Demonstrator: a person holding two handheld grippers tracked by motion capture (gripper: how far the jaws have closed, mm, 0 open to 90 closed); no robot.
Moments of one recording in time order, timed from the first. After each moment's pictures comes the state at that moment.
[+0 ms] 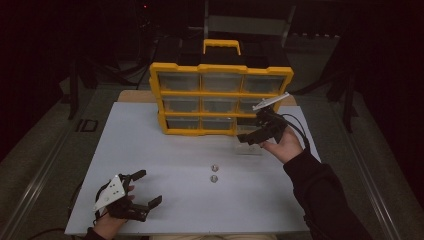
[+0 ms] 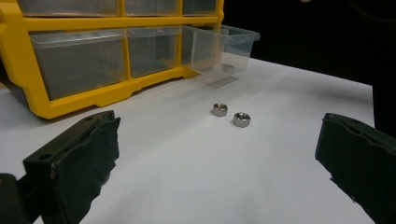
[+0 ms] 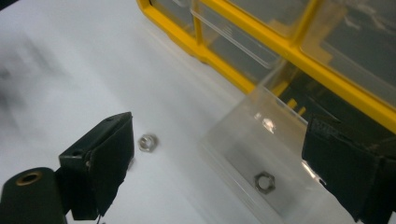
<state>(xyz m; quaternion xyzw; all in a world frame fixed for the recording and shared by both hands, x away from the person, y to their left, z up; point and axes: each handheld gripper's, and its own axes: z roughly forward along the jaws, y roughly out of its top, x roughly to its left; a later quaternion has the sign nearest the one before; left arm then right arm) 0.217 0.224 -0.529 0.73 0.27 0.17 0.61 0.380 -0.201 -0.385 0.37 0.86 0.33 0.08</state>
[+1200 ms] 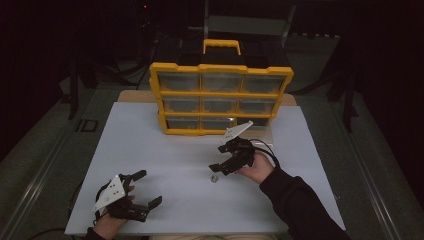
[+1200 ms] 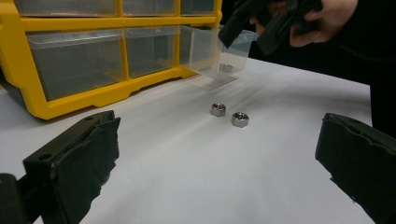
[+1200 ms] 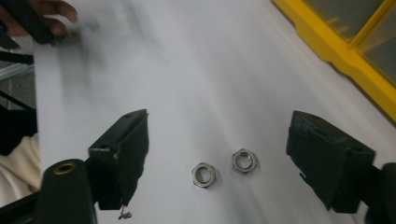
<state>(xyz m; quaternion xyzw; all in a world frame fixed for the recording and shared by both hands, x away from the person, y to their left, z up) 0.216 0.224 -0.529 0.73 0.27 0.17 0.61 0.345 -0.132 -0.452 0.21 0.91 0.37 0.01</state>
